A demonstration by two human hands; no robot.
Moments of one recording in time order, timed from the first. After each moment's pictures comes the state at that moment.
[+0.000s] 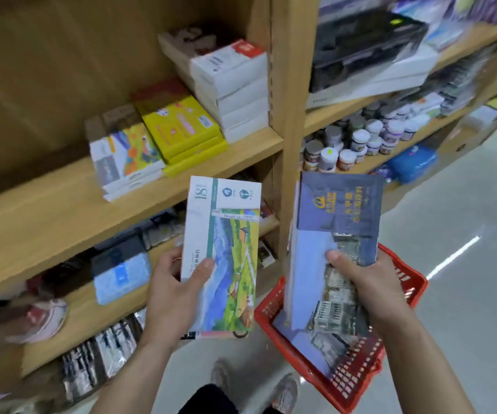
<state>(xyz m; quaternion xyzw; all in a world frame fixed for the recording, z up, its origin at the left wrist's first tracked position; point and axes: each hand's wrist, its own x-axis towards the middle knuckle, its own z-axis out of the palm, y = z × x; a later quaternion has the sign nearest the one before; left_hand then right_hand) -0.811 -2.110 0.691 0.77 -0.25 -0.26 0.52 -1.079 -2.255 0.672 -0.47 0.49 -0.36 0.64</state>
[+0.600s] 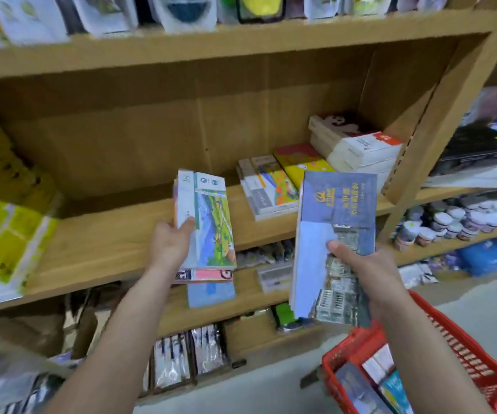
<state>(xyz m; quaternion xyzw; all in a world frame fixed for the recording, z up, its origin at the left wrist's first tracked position) -0.582 -2.009 0.788 0.81 -0.10 -0.14 0.56 -0.884 -2.178 0.782 -0.54 0.39 -0.34 0.67</state>
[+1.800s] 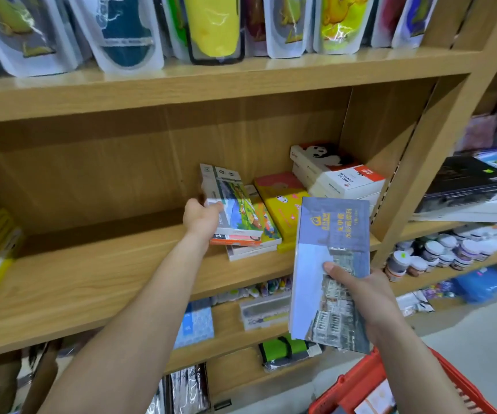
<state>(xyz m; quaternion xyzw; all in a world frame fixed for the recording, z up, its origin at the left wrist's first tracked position) -0.572 -2.180 0.828 0.75 -0.09 -0.20 0.62 -0.877 -2.260 0.781 -0.52 0.42 -0.32 0.67</state>
